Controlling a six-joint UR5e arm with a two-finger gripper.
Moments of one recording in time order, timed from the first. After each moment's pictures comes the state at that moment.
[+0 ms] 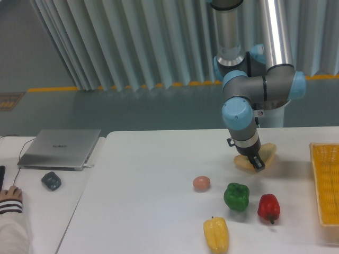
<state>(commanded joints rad) 2.21 -1.83 -1.77 -1.34 1.73 1.18</state>
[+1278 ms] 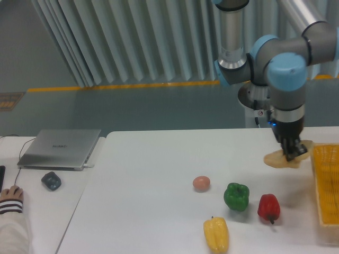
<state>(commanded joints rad) 2.45 -1.83 -1.45 -1.28 1.60 1.37</state>
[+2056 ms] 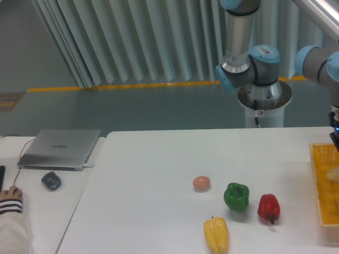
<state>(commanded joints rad) 2.61 -1.85 -1.56 -1.14 1.68 1.53</state>
